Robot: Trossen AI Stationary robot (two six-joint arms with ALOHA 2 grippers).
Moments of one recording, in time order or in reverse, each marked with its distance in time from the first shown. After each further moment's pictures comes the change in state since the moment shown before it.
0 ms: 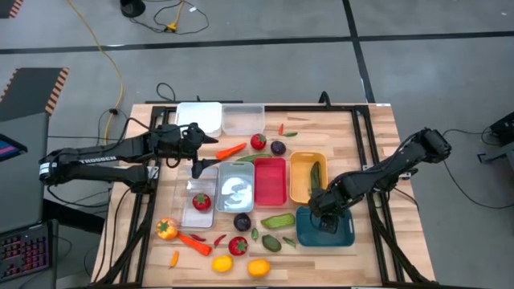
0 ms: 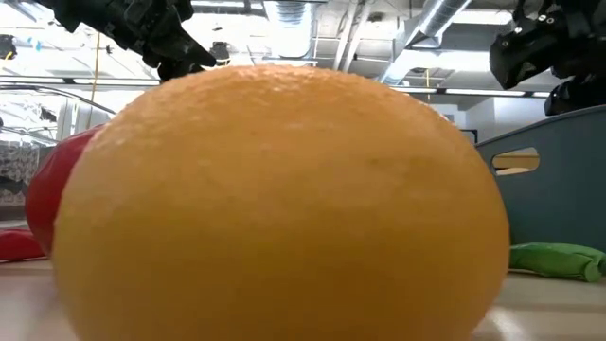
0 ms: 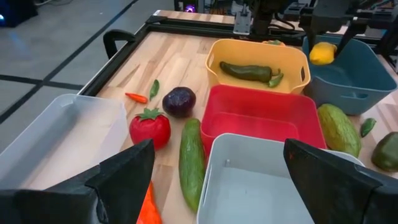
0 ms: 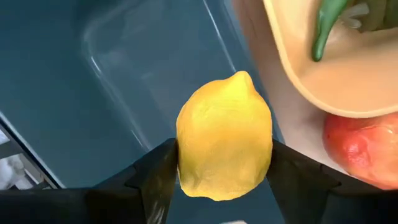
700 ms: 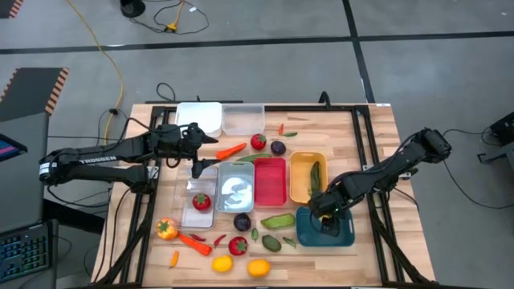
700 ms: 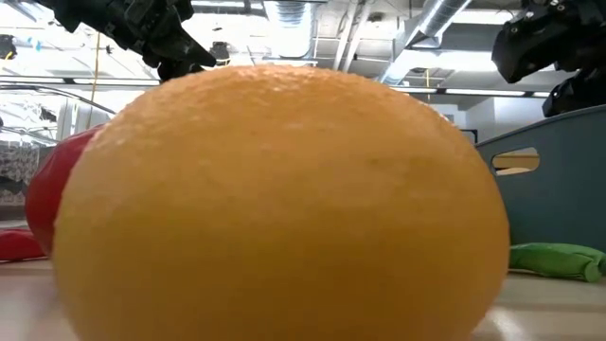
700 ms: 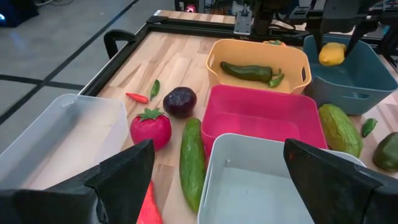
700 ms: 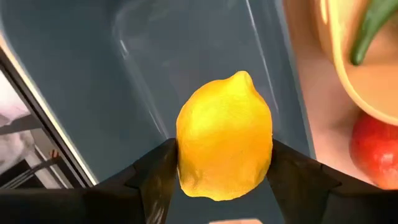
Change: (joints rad) left arm 0.001 0.000 0.000 0.000 -0.002 0.000; right arm 0.001 0.000 0.000 0.038 -0.058 -0.079
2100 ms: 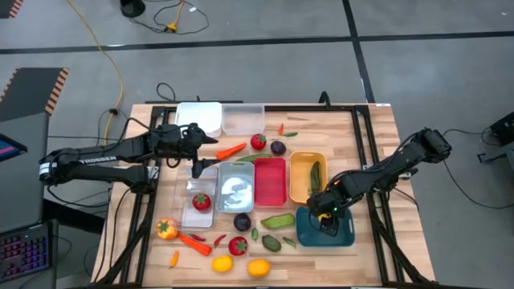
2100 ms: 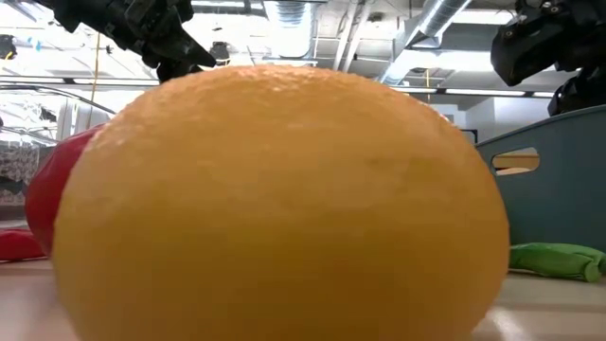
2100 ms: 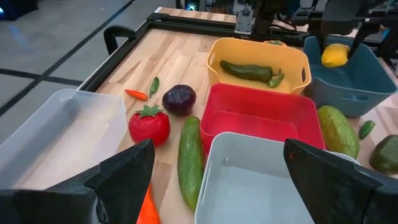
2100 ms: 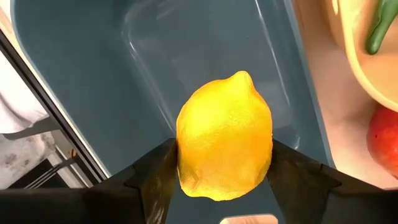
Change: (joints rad) left arm 0.000 0.000 0.000 -0.007 0.000 -0.024; right arm -0.013 0.000 0.000 0.015 -0.050 0.056
